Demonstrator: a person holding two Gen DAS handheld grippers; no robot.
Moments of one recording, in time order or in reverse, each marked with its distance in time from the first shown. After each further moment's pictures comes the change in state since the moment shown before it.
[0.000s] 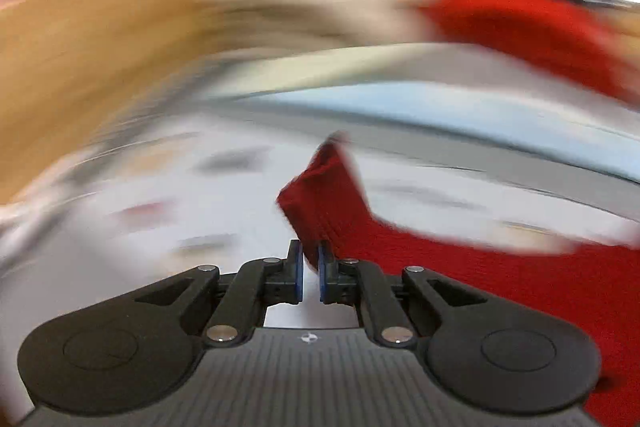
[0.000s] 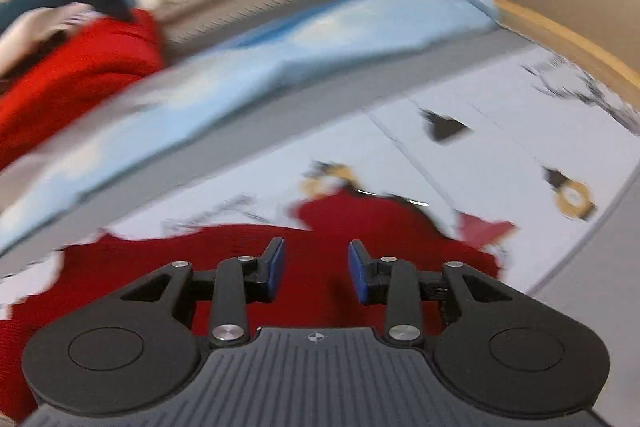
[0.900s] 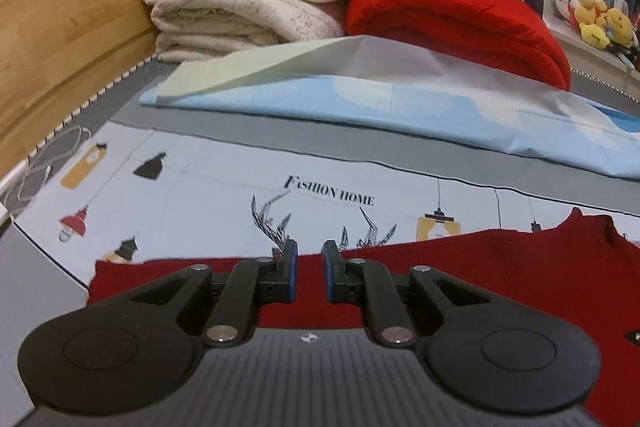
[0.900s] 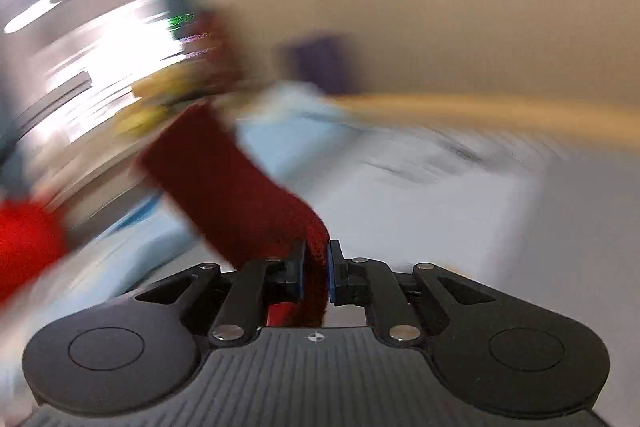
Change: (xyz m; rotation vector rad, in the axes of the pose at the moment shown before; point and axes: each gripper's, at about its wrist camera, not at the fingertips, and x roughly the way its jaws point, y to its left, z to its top) left arm -0.030 -0.095 -0.013 0.104 0.026 -0.324; right arm -0.022 -0.133 0.007 0.433 -0.441 -0.245
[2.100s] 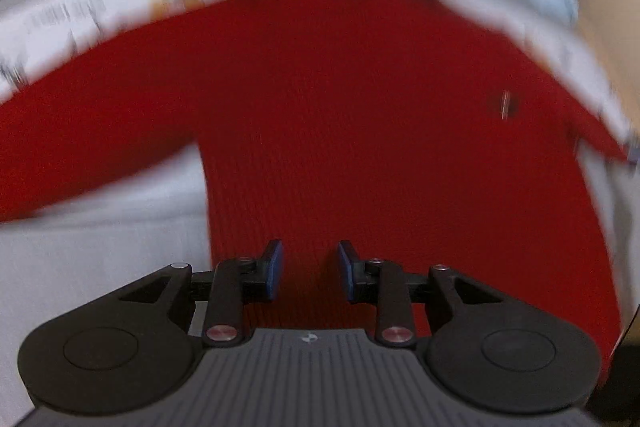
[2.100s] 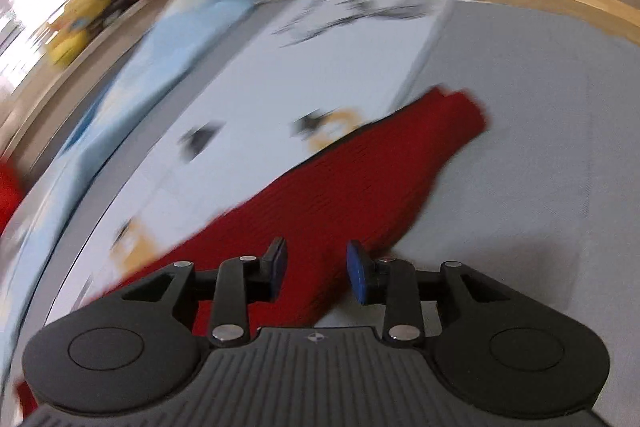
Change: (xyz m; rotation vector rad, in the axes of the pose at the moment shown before) left arm 0.023 -0.120 -0.138 0.344 0.492 -0.464; right arm -0.029 -0.026 -0.036 -0.009 0.382 -0.060
